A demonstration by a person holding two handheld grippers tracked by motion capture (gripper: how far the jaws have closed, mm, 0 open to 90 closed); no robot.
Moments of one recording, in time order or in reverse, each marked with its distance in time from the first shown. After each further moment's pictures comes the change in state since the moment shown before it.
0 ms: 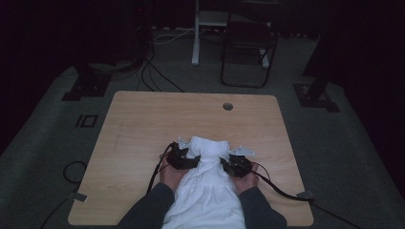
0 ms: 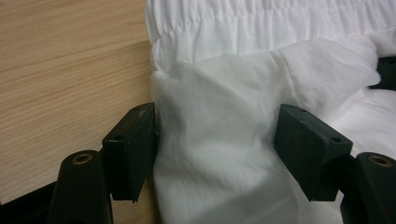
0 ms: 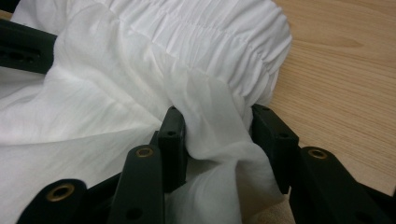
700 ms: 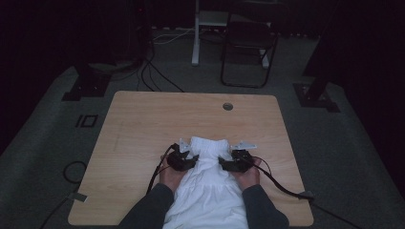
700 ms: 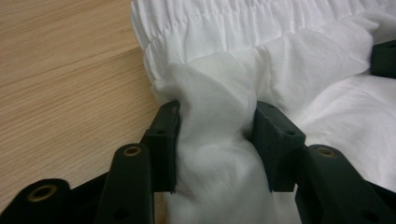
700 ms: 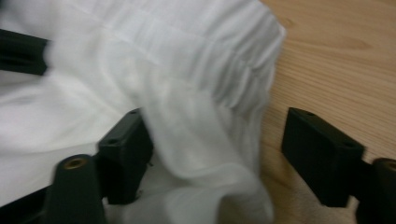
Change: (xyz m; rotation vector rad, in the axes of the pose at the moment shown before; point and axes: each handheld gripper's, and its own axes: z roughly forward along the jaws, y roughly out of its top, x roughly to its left) left arm -0.003 -0.005 -0.002 -0.025 -0.013 0.060; right arm -0.017 0.012 0.006 0.053 0.066 0.006
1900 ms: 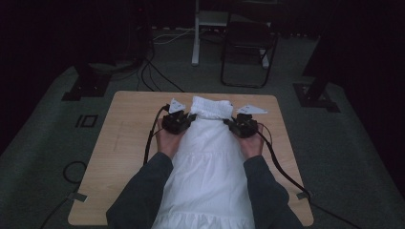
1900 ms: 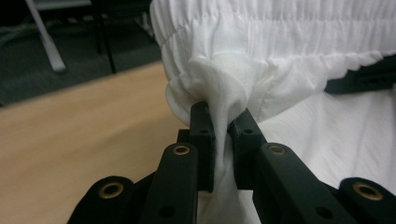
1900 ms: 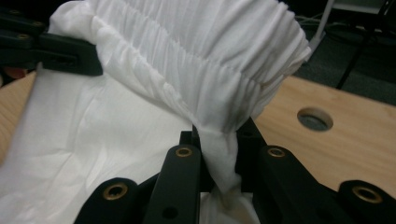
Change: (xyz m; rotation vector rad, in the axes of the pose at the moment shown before) left arm 0.045 0.126 -0.056 -0.254 -0.042 -0.032; right arm -0.017 0.123 -0.052 -0.258 0.057 -0.037
